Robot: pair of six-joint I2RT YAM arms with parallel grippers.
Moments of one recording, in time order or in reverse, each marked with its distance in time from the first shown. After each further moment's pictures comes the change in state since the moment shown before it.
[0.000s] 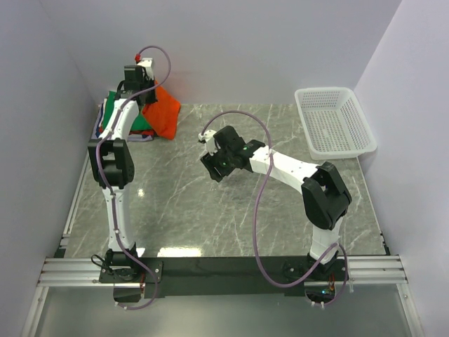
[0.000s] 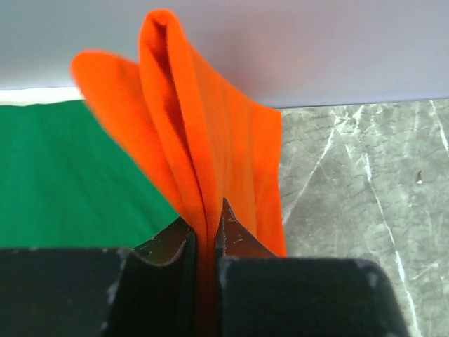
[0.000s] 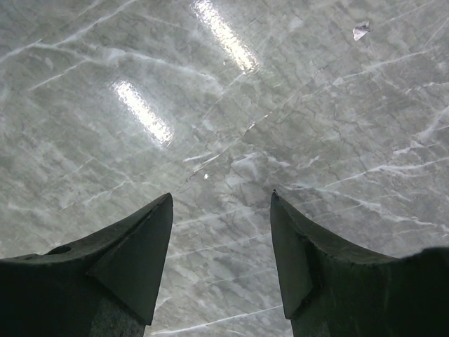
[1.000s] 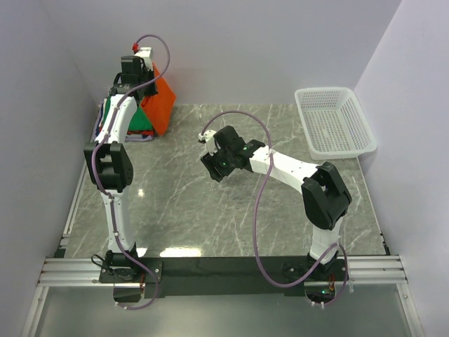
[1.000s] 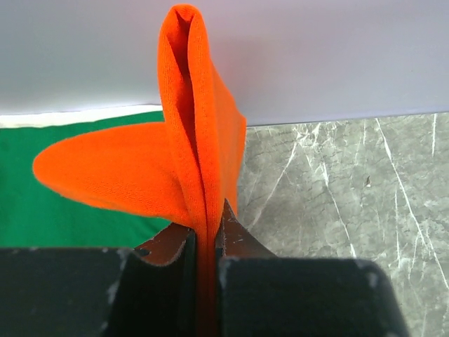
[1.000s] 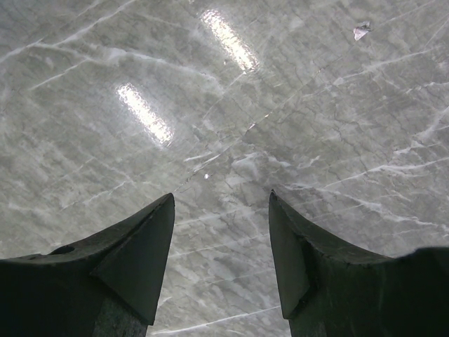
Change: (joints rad) left arm -0.019 -0.086 0.032 -0.054 0.012 -0.024; right arm 0.000 0.000 0.000 -0.001 -0.002 0.000
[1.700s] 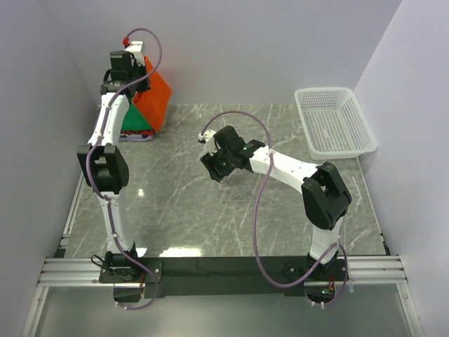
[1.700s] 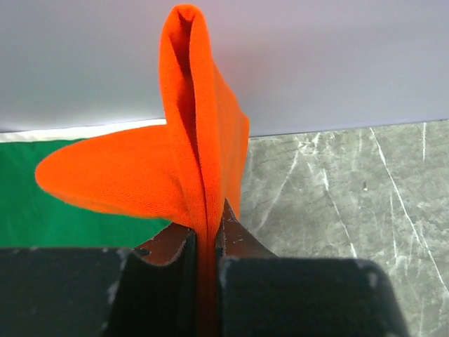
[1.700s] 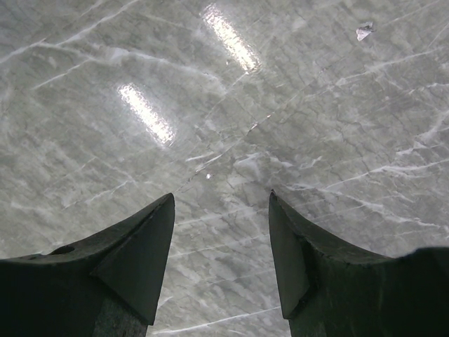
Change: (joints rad) left arm 0.035 -0.044 0.013 -0.016 0.038 0.019; right arm 0.000 0.000 0.000 0.000 -0.005 0.000
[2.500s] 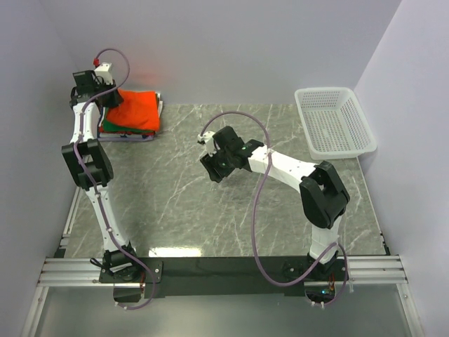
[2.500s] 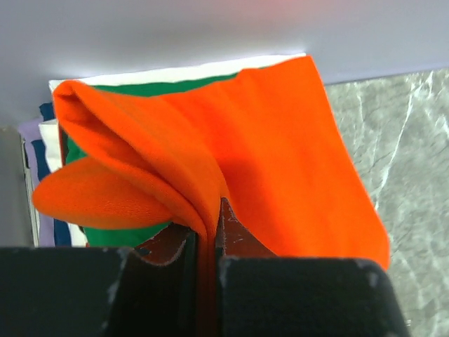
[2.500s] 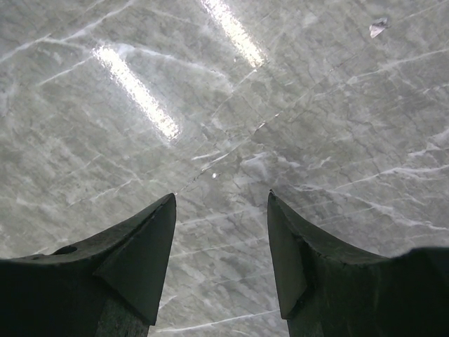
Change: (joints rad) left arm 0.279 0.197 0.056 0.002 0.327 0.164; right arm 0.000 0.013 0.010 -0.013 -0.021 0.004
